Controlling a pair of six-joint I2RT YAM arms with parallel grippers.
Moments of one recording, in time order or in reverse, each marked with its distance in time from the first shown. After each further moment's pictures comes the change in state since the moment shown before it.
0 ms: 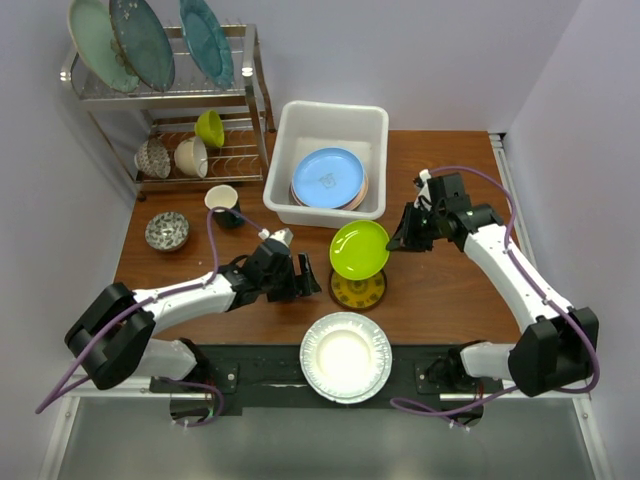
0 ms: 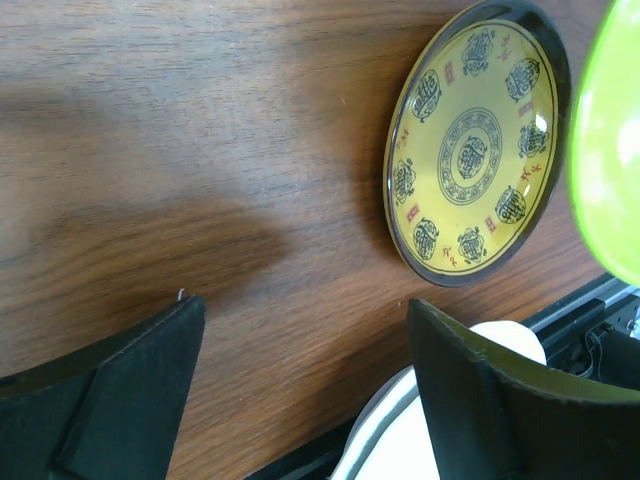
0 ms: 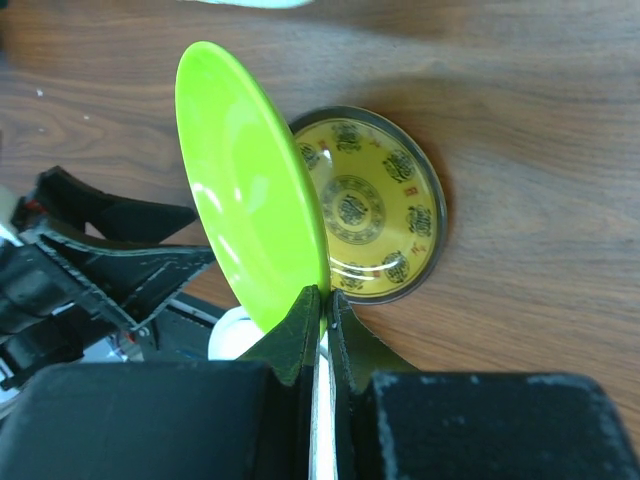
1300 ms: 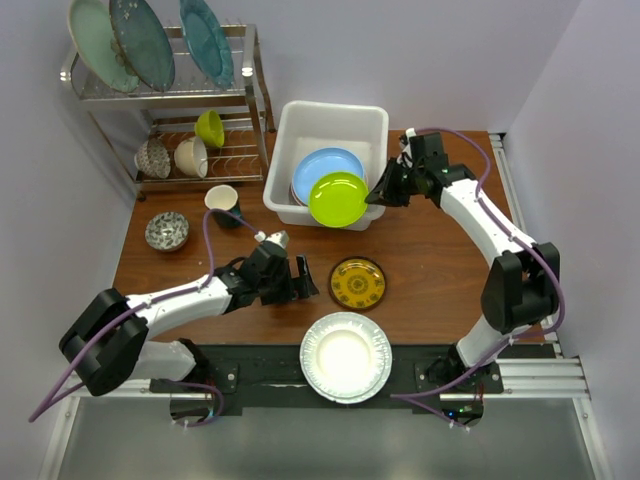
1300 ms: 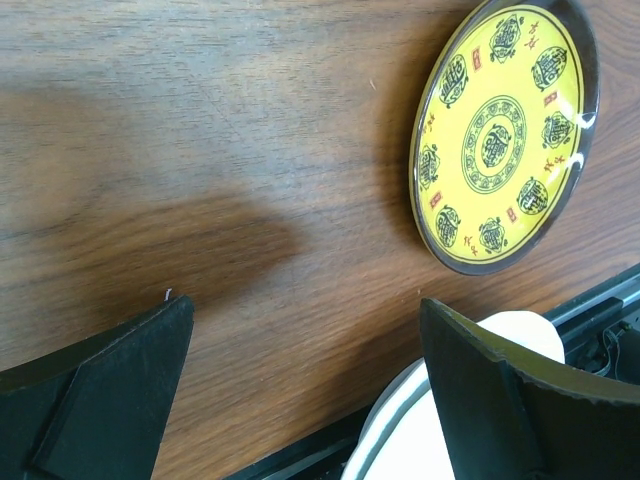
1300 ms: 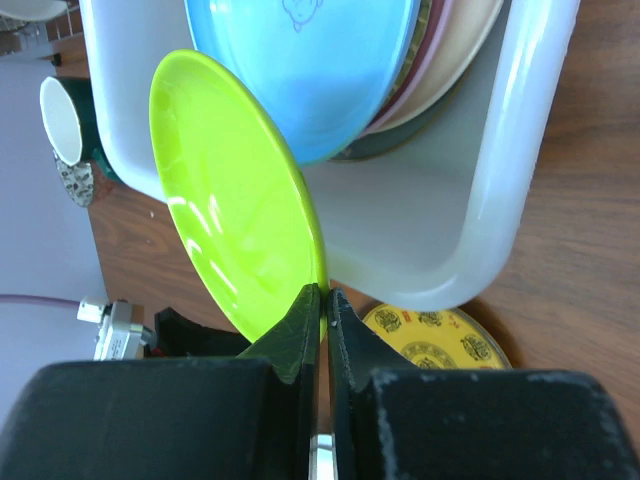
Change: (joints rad) left arm 0.000 -0.042 -0.017 -0.052 -0.019 0.004; right arm 0.000 0.363 0.324 0.199 -0.031 0.114
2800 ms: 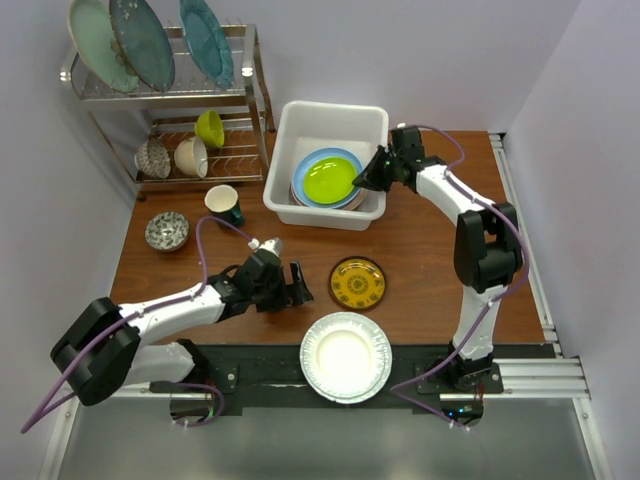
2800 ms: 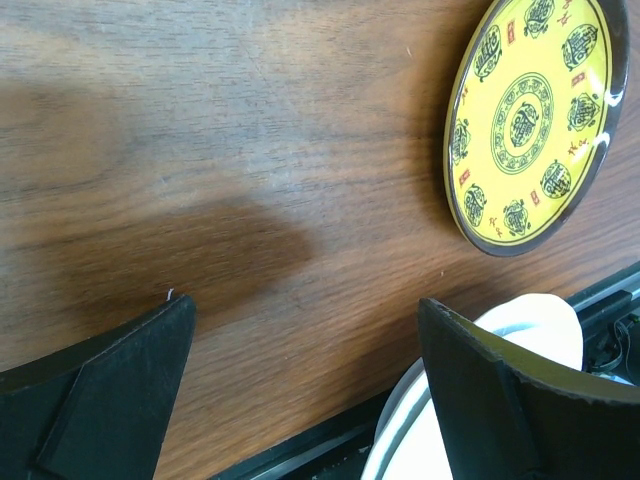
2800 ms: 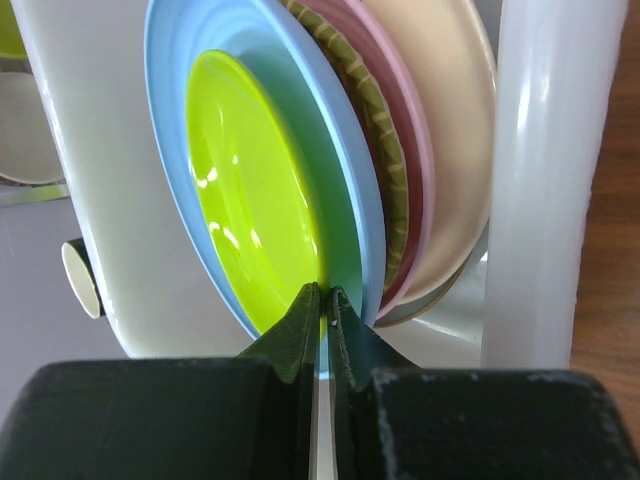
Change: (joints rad) left arm 0.000 -0.064 -0.081 0.016 0.000 -0.023; right arm 0.000 0.333 0.166 0.230 0.063 0.186
